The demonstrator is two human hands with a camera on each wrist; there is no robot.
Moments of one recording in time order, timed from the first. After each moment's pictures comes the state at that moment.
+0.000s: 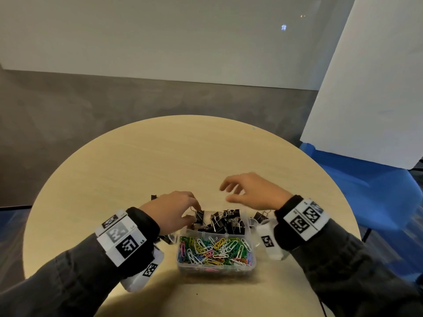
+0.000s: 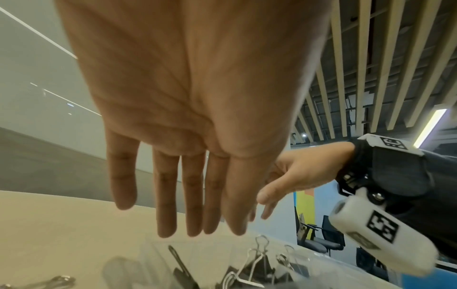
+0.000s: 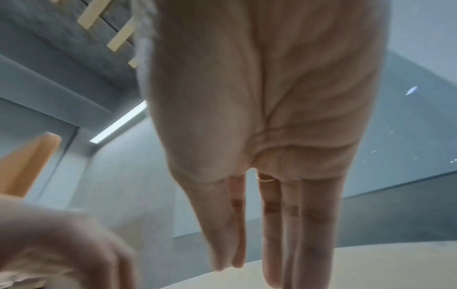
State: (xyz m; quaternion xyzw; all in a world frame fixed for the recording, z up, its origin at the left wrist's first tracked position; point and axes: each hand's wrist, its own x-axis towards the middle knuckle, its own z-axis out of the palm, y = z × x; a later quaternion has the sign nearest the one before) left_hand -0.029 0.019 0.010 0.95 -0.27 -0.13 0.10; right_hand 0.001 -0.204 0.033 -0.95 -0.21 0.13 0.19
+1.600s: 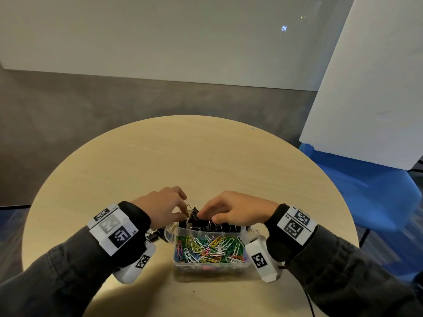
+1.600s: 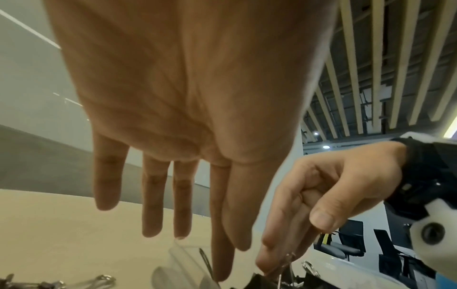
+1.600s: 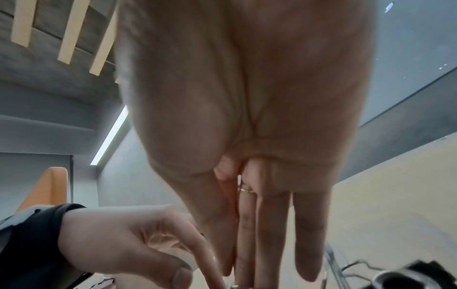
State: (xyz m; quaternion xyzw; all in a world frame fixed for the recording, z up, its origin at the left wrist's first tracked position) left_hand -0.022 0.034 0.007 0.96 -0.23 -0.16 0.07; right_hand -0.019 -0.183 0.018 -0.87 -0.27 0.29 0.30
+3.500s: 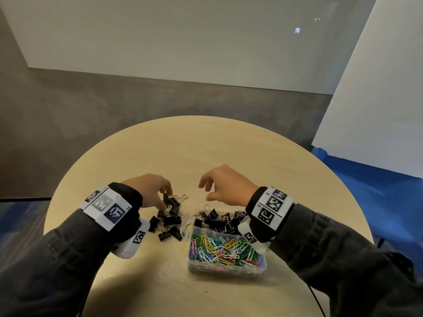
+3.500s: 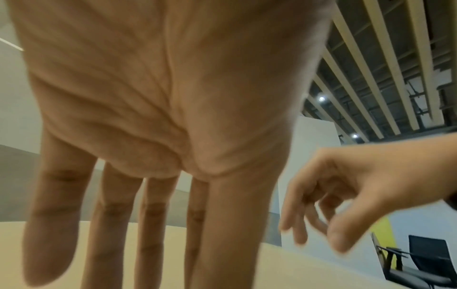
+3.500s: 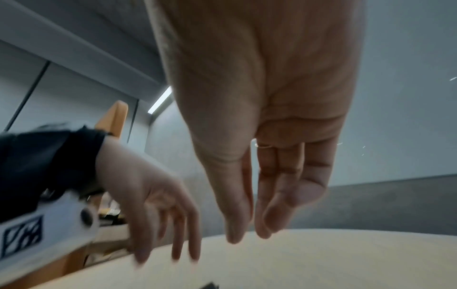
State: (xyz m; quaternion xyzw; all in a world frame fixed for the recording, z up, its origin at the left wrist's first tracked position) left_hand -0.005 0.083 0.028 0.97 -0.08 -0.20 0.09; right_hand 0.016 -0.128 0.030 -0.94 -0.29 0.08 0.14
